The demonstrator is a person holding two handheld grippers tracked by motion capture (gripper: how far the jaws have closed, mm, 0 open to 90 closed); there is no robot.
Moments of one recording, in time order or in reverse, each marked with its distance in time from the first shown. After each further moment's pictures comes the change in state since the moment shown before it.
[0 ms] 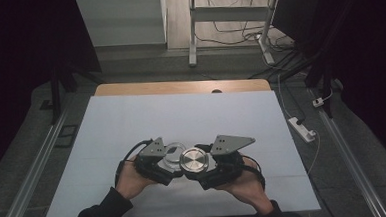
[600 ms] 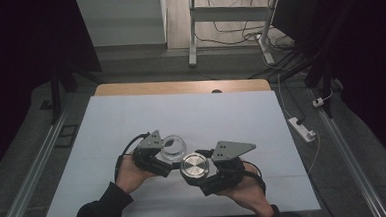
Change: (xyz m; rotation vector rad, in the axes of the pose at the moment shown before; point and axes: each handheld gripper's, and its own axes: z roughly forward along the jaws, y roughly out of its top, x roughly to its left) left arm 0.017 0.004 -0.001 -0.025 0.034 -0.023; right arm 0.006 -0.012 0.000 -0.003 0.018 0.001
